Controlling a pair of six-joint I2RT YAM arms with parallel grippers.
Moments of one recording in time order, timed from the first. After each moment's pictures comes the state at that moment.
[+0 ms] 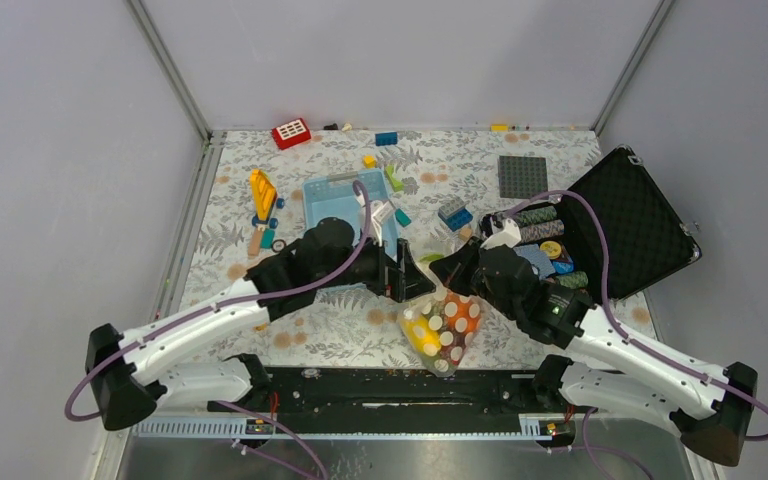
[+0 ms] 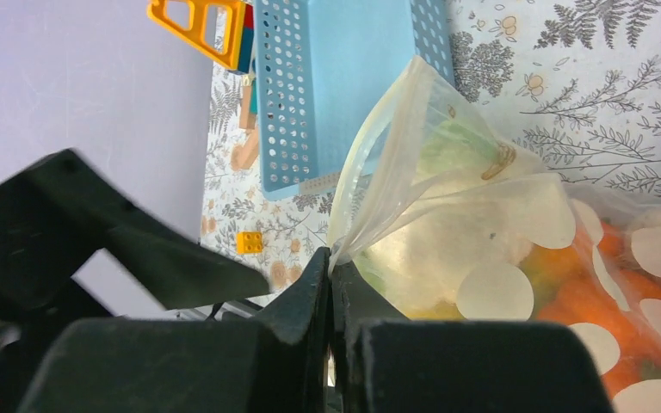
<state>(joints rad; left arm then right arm) -0.96 1.13 0.95 -0.22 0.23 -0.70 0.95 0.85 0.75 -0.34 0.33 1.06</state>
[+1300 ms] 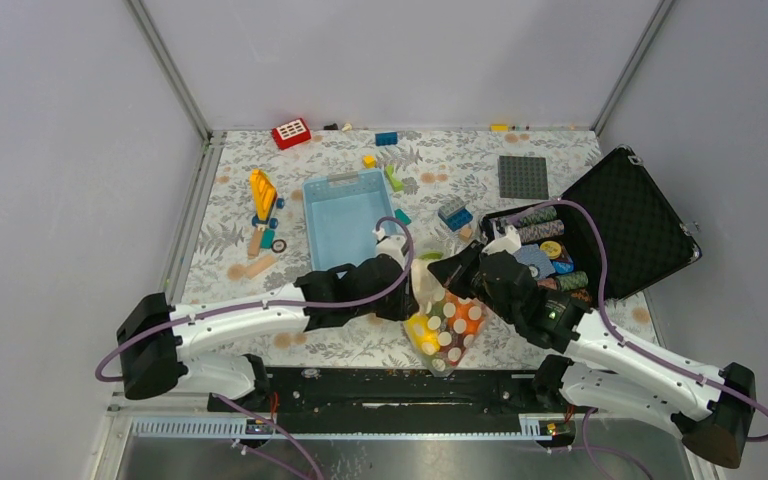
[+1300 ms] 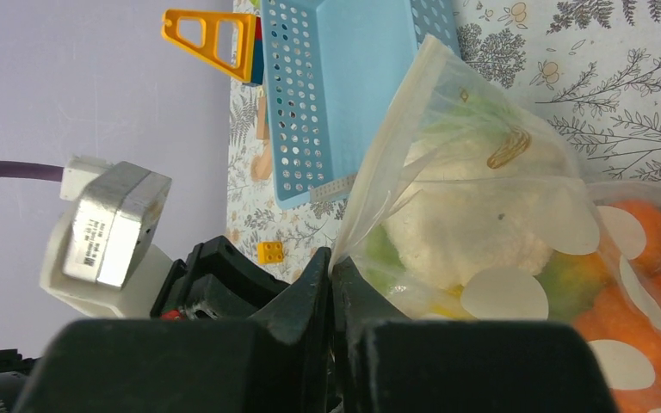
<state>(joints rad) -1.15 1.29 0.90 -0.35 -0.16 -0.84 0.95 0.83 0.66 -0.25 0.35 1.15</state>
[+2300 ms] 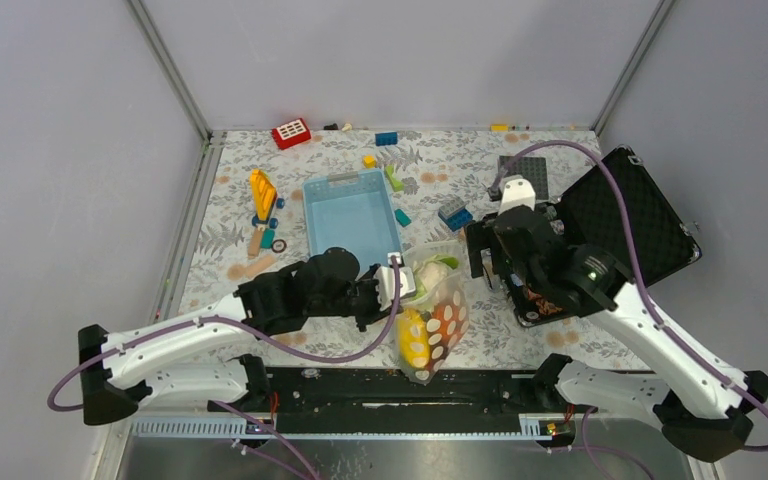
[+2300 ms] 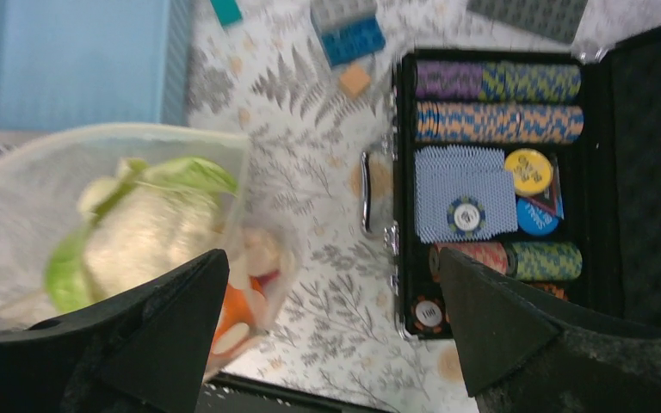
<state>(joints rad) -1.15 1.02 0.94 -0.43 0.15 0.14 0.85 0.95 1.21 -0.95 0.52 0.34</state>
